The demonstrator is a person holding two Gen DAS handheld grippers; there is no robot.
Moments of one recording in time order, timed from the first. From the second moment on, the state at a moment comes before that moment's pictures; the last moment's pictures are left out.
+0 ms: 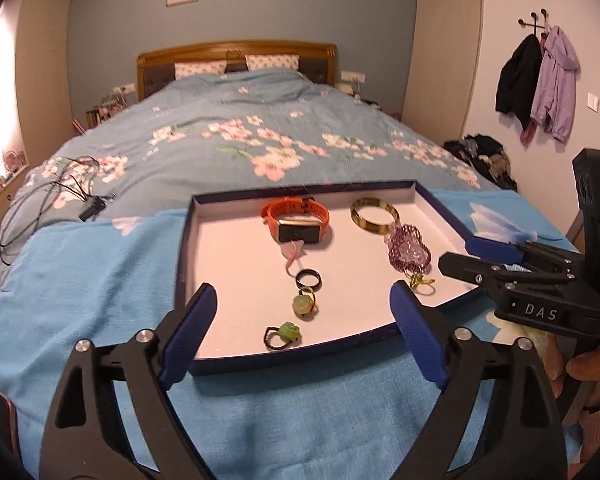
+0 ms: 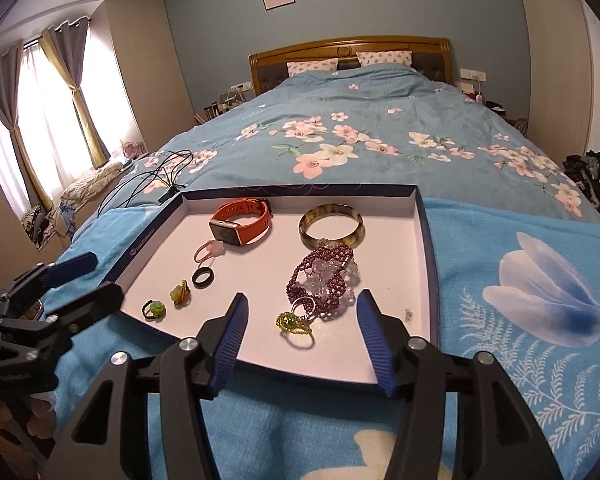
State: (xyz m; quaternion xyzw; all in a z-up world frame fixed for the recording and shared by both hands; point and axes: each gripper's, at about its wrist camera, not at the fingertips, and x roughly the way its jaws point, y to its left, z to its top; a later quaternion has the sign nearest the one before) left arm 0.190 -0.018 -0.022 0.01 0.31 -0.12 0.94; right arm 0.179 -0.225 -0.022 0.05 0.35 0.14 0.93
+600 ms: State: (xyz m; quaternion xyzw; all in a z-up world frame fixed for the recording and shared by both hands) left arm 0.098 -0.004 0.014 0.02 0.18 -0.04 0.98; right arm 0.092 -0.219 0.014 -0.02 0.20 0.07 0.98
